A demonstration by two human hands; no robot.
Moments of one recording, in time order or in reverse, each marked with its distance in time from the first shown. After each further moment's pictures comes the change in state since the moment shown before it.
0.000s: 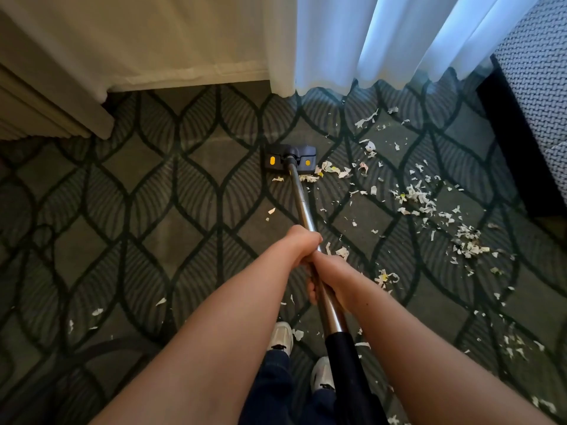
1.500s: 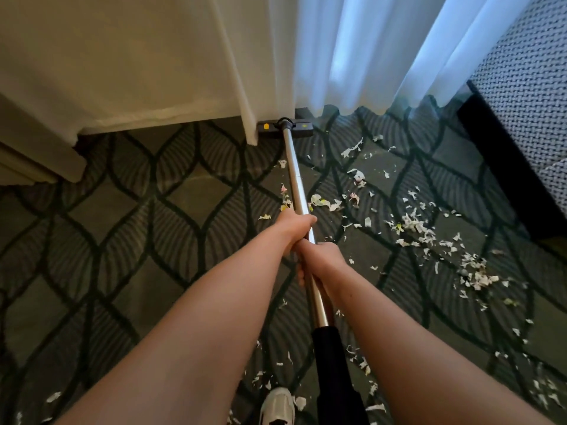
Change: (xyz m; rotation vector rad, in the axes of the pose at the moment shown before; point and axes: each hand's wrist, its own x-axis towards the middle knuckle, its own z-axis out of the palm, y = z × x) left_hand 0.103 0.100 -0.027 -0.020 0.024 0.207; right_hand 0.089 -0.098 -0.013 0.078 0.162 -0.206
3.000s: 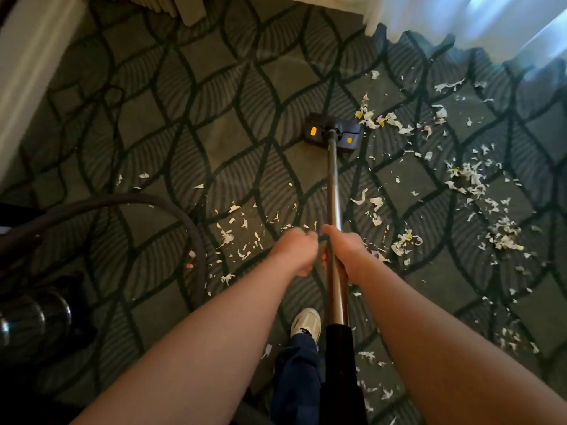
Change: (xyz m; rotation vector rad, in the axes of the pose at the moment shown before) left_hand -0.306 -0.284 0.057 -0.214 0.101 -0.316; right_hand -0.171 0.262 0.016 -0.364 -0.042 0.135
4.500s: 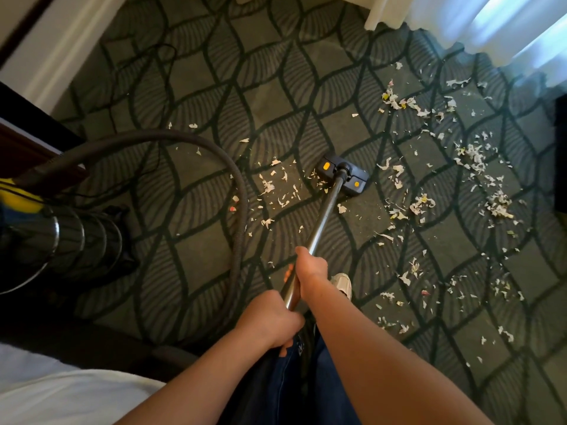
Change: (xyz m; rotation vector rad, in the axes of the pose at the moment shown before) left_hand -0.210 -0.361 -0.098 0.146 -0.122 0.015; right_hand -0.166 0.256 0.241 0.254 0.081 0.026
